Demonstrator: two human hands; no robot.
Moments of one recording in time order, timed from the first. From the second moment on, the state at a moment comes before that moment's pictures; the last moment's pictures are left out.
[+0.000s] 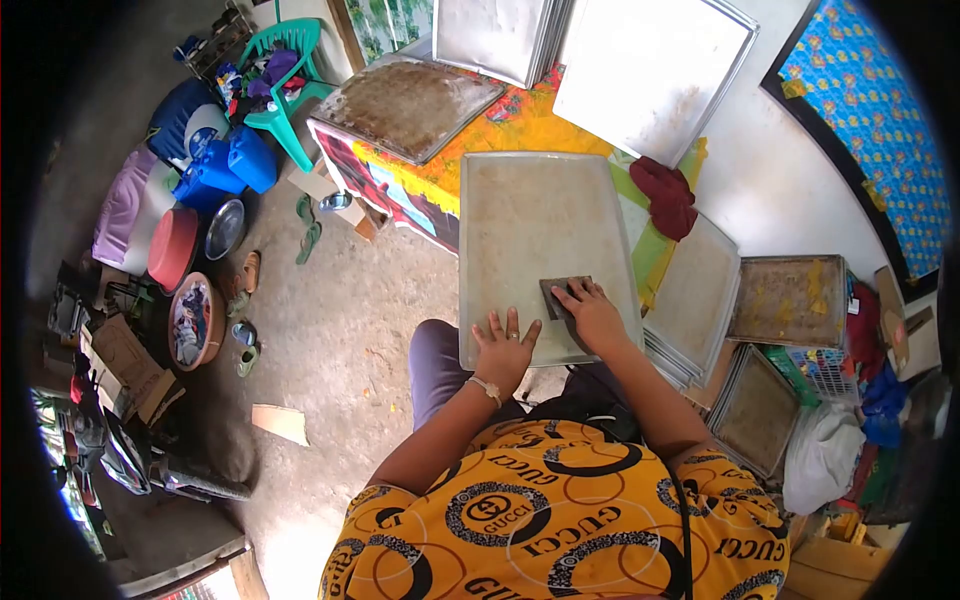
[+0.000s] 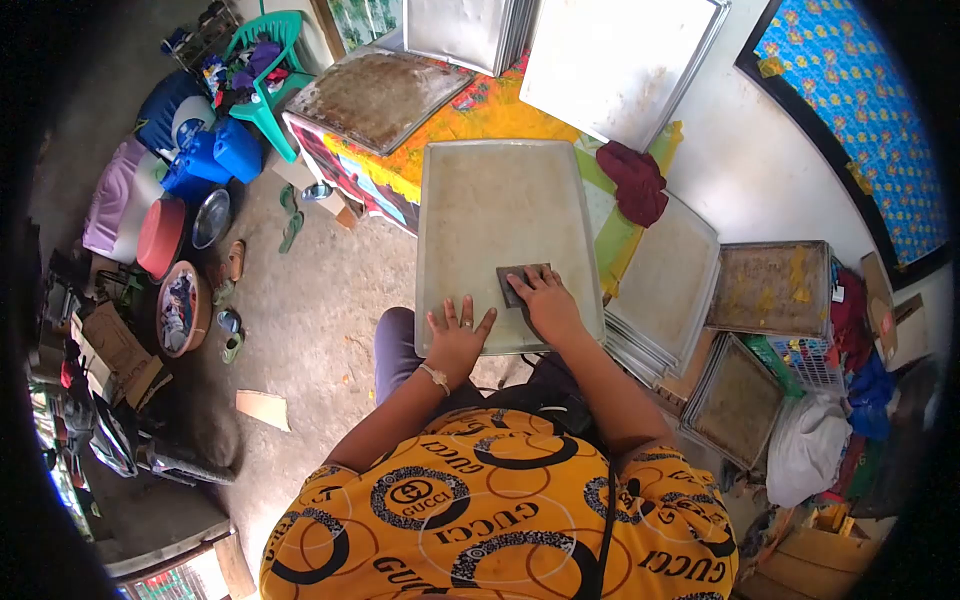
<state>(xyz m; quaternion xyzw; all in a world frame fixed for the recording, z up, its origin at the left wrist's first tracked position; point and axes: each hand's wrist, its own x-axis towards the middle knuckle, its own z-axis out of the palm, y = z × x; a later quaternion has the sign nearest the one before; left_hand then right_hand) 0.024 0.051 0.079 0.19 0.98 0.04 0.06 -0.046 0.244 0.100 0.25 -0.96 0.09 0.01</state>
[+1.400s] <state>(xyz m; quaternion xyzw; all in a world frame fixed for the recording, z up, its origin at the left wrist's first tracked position) 0.022 0.050 0.085 0.19 0.98 0.04 0.07 -0.201 0.184 0.090 0.23 -0.97 0.11 -0.04</state>
